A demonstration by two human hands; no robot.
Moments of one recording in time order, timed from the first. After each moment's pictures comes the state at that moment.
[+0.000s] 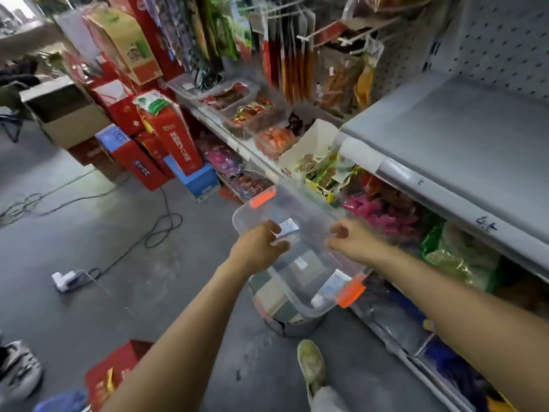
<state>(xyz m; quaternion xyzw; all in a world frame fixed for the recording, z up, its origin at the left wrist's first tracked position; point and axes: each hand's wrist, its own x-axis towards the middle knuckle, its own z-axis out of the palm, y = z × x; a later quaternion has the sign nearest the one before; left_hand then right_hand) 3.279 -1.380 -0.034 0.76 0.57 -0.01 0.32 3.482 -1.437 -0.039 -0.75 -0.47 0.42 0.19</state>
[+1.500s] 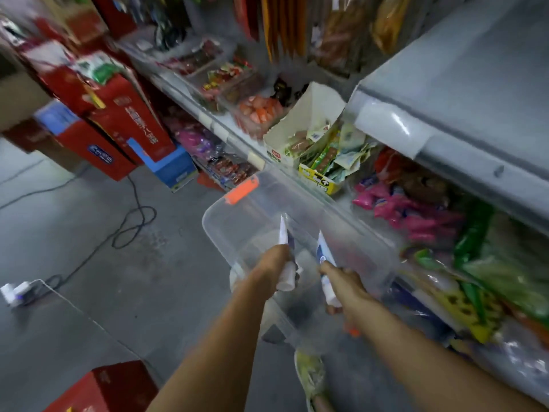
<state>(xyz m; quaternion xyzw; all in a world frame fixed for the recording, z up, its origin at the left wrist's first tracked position) 3.345 -1.320 -0.184 0.27 0.65 0.09 0.70 3.462 -1.401 -0.217 -0.75 -0.07 0.56 0.35</state>
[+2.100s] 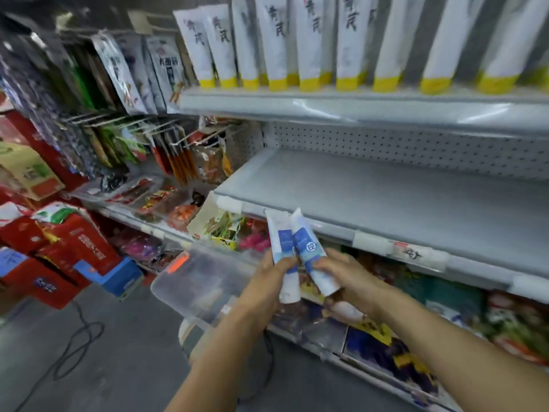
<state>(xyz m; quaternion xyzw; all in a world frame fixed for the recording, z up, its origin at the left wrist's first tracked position) 3.423 -1.622 0.078 0.57 0.37 0.19 0.71 3.551 -1.708 0.070 -0.61 -0.21 0.51 0.57</state>
